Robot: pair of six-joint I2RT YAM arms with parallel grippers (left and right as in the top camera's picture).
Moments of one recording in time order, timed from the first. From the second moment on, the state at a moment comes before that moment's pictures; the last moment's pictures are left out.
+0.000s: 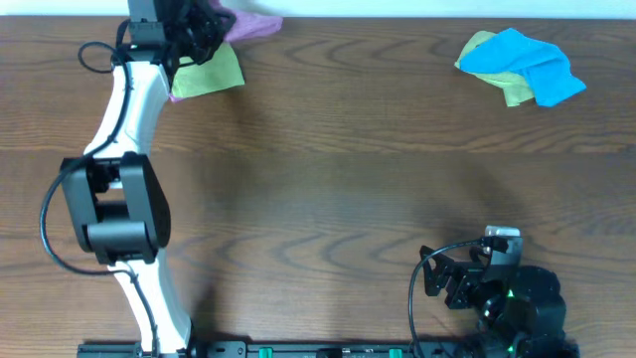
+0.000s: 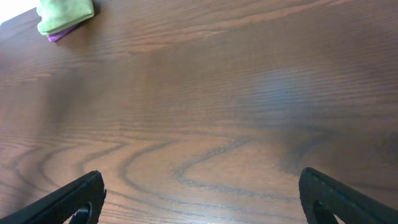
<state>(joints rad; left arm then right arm) 0.06 2.16 1.81 -0.25 0.62 -0.97 0.18 0.23 0.48 -0.89 -0.16 0.39</state>
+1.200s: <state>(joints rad) 0.15 2.34 1.85 -0.14 0.62 -0.90 0.18 0.23 0.48 -0.89 -0.16 0.39</state>
